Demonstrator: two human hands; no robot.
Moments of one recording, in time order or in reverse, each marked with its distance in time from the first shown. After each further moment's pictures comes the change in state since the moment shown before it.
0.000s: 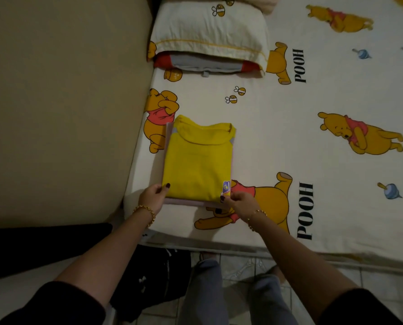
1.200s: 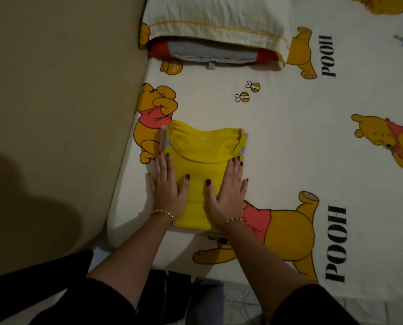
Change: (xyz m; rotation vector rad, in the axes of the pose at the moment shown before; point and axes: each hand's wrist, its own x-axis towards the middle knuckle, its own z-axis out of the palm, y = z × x) left_hand 0.096 0.008 0.068 0.376 0.309 0.485; right_hand 0.111 -0.011 0.068 -0.229 0.487 -0.402
